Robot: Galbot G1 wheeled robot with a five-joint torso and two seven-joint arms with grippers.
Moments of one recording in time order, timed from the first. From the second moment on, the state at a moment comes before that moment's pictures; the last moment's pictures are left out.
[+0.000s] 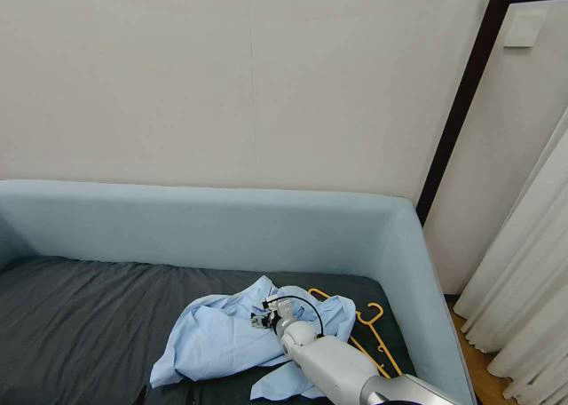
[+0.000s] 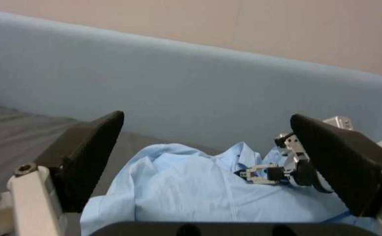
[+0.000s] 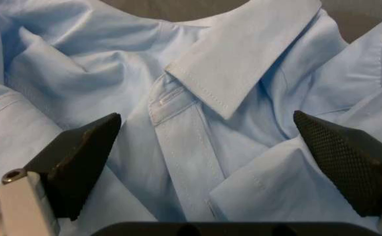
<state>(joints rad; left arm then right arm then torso) 1.90 -1.35 -0.47 -1.89 -0.27 -0.68 -0.10 -0.36 1.61 -0.64 0.50 0.87 -0.02 0.04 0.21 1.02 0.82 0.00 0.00</state>
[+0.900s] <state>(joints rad) 1.90 -1.35 -0.47 -1.89 -0.27 -0.68 -0.10 -0.38 1.61 -0.62 0.50 0.85 0.01 -0.04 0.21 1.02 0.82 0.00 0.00</state>
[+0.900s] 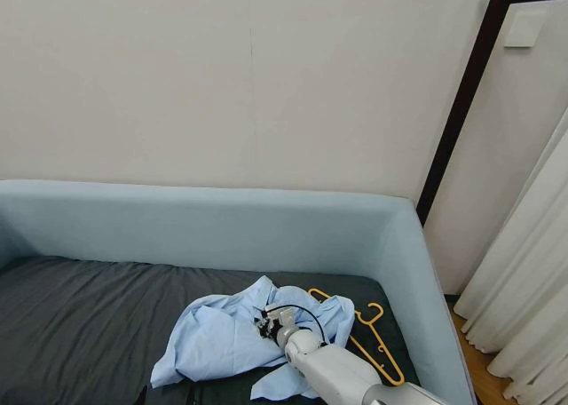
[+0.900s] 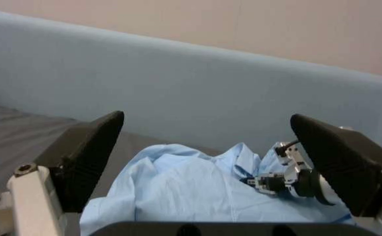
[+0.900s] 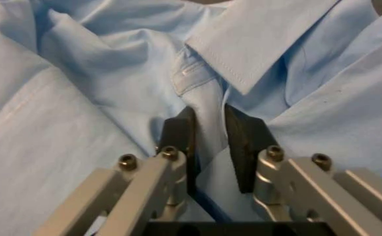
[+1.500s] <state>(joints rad) 1.88 -1.34 -0.47 -1.88 -0.27 -0.67 -0.12 -0.37 1.50 -0.62 0.84 0.89 0.02 -0.06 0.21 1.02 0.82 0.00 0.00</state>
